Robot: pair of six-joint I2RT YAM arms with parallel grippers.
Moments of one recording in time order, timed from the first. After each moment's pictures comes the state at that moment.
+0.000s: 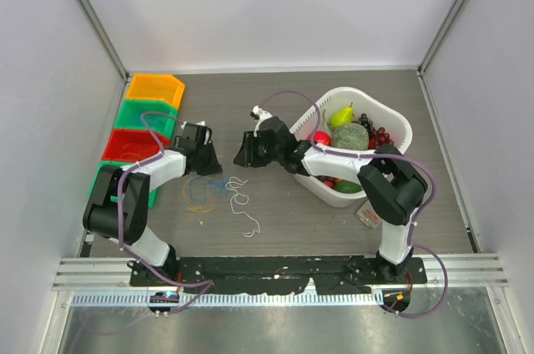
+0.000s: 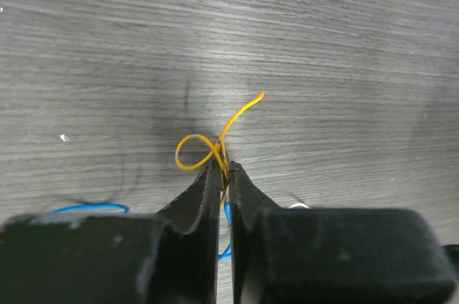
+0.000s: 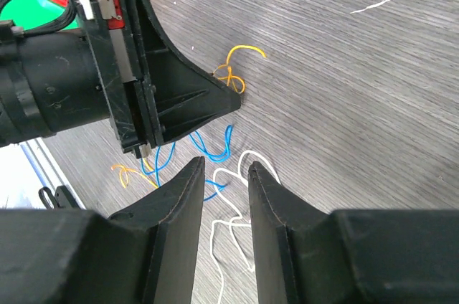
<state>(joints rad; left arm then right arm) -0.27 1.58 0.80 -0.20 0.07 -0.54 0.82 1.87 1.19 0.13 -0.19 0.64</state>
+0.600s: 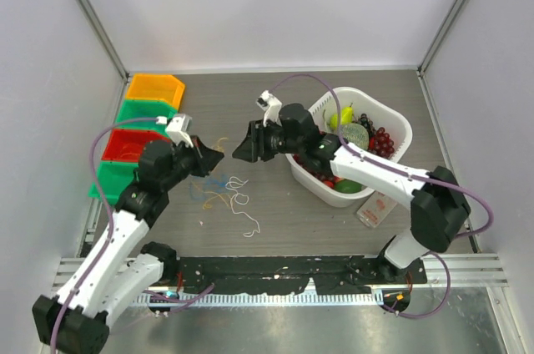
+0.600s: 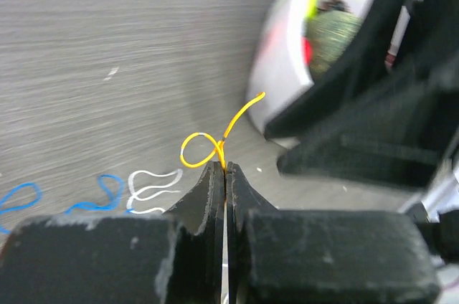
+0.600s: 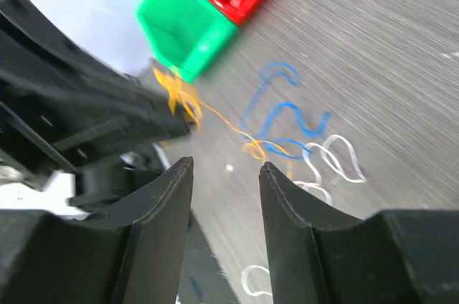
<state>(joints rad) -0.33 0.85 0.71 -0.21 0.23 -0.46 0.81 1.59 1.19 -0.02 -0.34 0.53</state>
